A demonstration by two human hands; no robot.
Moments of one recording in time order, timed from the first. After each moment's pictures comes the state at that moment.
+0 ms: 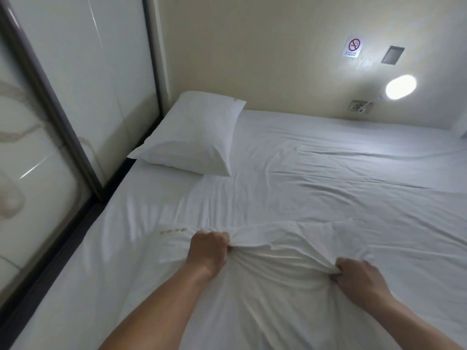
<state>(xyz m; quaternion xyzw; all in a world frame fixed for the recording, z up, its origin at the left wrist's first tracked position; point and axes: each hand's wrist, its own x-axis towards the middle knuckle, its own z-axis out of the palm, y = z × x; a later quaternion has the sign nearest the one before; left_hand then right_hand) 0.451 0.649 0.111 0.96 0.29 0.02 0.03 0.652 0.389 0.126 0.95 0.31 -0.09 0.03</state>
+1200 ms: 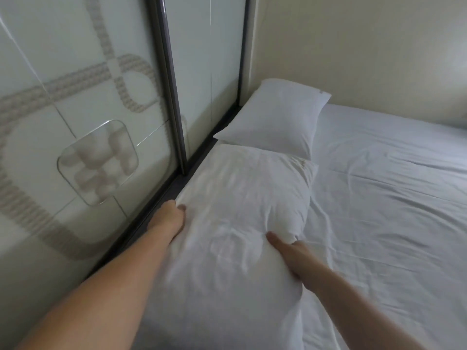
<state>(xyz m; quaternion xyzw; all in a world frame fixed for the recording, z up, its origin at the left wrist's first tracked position) 0.235 0.825 0.108 0.65 0.68 0.08 0.33 0.466 0.625 0.092 0.82 0.17 -0.43 -0.33</state>
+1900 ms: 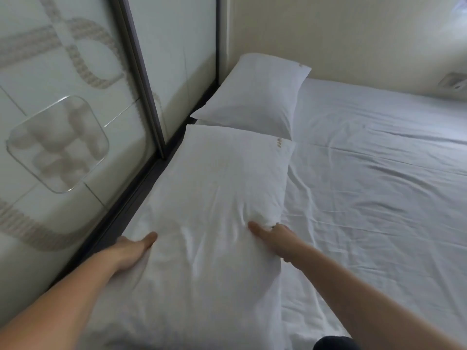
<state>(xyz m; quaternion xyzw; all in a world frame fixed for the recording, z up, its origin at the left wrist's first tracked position) 0.163 0.763 0.078 0.59 0.72 -0.11 0.36 0.469 0.605 0.084 0.85 0.28 -0.42 -0.17</state>
